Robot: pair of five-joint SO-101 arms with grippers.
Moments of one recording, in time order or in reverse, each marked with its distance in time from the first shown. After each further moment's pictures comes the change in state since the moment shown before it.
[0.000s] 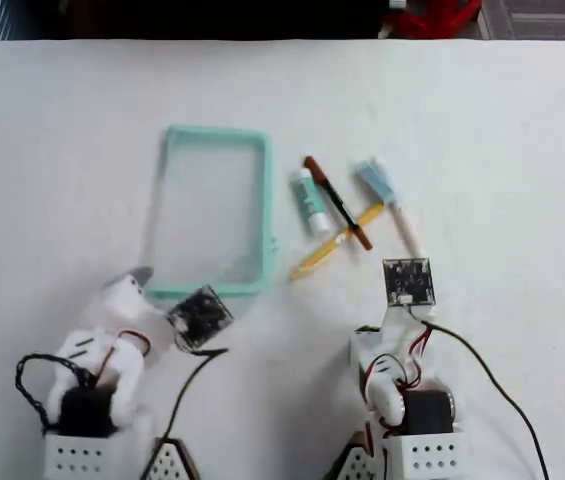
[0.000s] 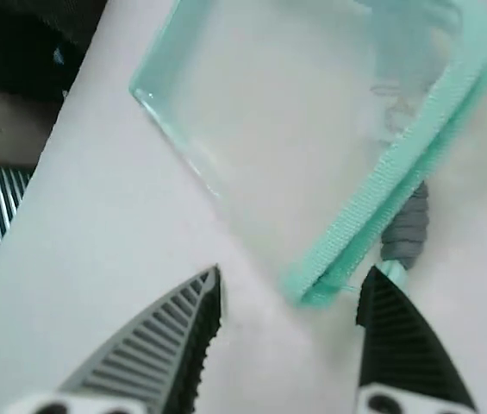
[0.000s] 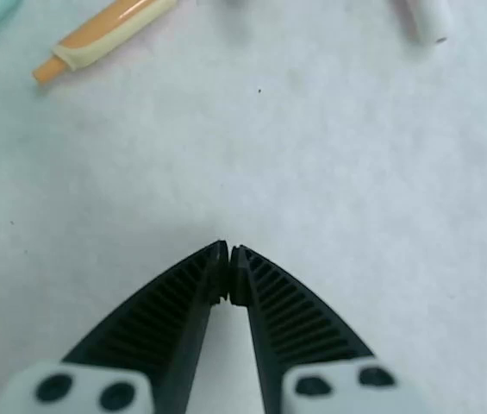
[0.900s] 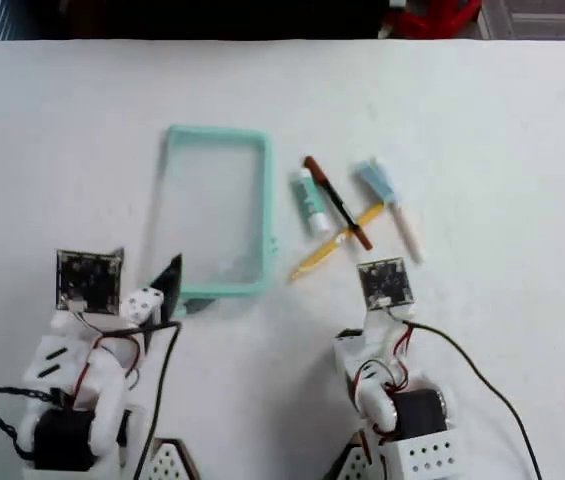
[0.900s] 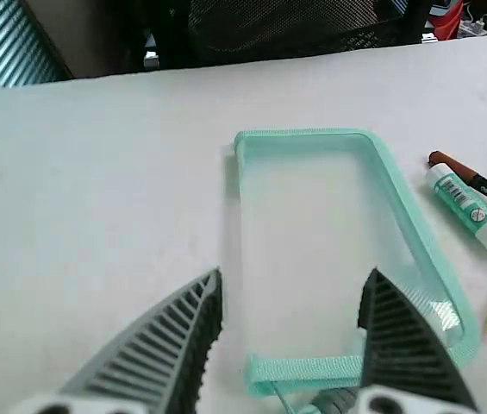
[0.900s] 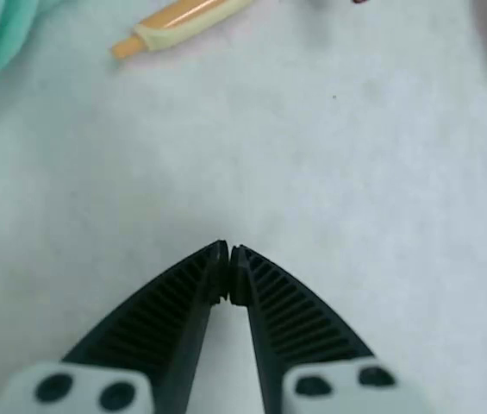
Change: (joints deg) left arm -1.1 -0.8 -11.6 0.4 49.9; right arm -9.9 0.0 0.0 0.0 -0.2
